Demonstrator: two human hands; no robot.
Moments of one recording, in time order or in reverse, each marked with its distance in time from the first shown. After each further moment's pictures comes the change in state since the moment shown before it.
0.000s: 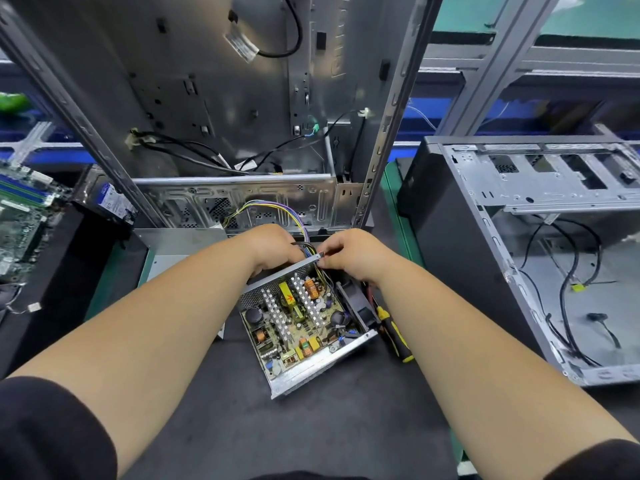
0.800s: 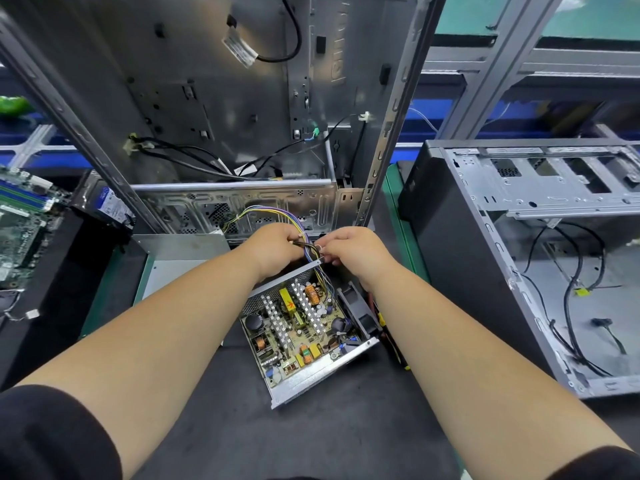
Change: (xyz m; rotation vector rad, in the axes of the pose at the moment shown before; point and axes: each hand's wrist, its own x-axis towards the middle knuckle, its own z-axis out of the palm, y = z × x) left_hand 0.010 -0.002 0.014 -0.201 0.201 0.186; right_hand 0.004 0.000 0.008 0.476 0.206 0.120
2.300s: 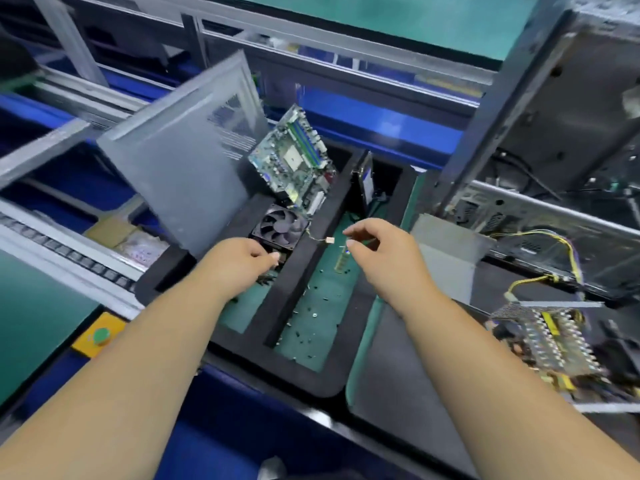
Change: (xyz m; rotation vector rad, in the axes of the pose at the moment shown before) left_hand -0.295 -0.309 -0.187 -0.102 0.454 -0.453; right_hand -0.120 -0.105 0.331 -0.383 -0.146 -0.566
